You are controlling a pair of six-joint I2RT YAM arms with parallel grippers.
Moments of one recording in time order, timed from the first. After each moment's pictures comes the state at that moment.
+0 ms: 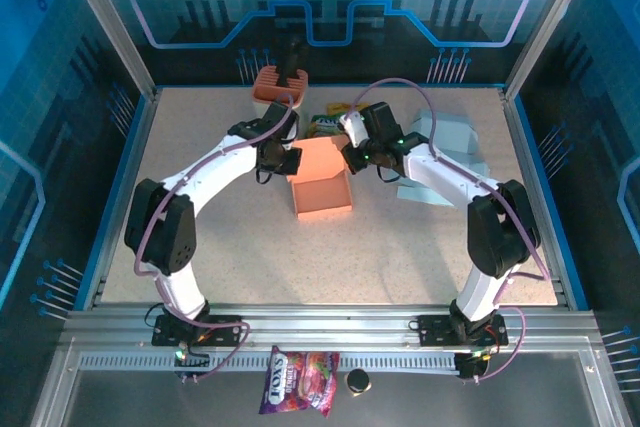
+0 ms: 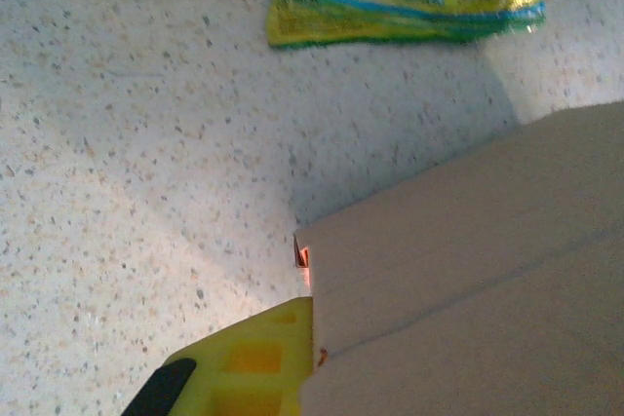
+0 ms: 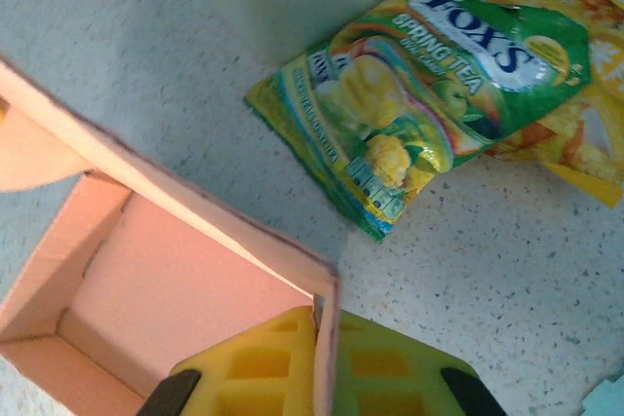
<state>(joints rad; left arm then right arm) -0.42 1.79 1.44 -0.76 -0.02 -0.30 0.50 1.74 1.33 -0.39 -0.12 -0.06</state>
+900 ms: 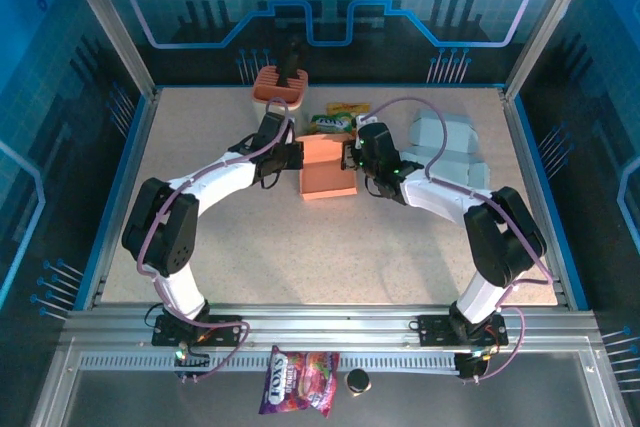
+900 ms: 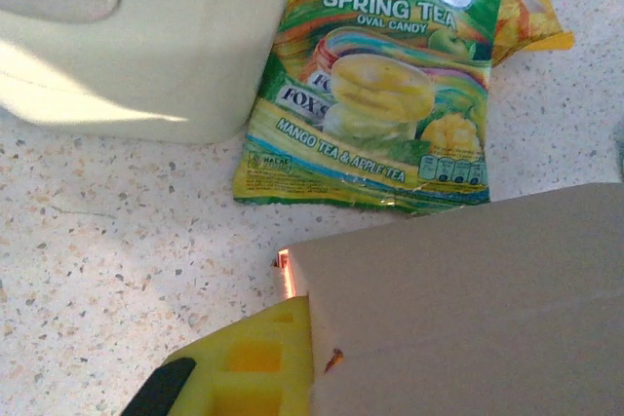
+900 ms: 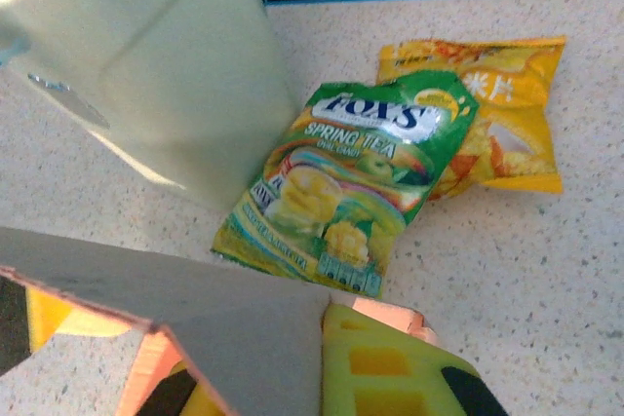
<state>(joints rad) -0.41 1.76 1.21 -0.24 0.00 -0.41 0.56 1.68 1.07 0.10 0.13 0.36</state>
